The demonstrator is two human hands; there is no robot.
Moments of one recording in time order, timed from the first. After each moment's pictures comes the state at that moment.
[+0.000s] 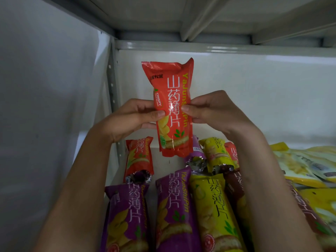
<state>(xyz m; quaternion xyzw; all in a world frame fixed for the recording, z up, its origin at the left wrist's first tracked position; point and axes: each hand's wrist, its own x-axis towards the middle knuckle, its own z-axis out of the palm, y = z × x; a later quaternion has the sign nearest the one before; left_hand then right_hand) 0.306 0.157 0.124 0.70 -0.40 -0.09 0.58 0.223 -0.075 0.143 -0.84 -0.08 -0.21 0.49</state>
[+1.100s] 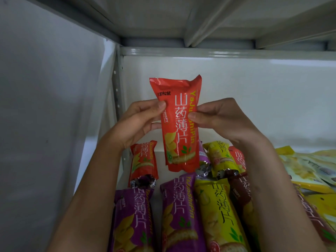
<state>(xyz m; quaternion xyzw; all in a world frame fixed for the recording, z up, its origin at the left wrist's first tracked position) 0.303 0.149 0.121 0.62 -0.40 -0.06 0.68 0.215 -0.080 0.137 -0.81 -0.10 -0.21 0.54</state>
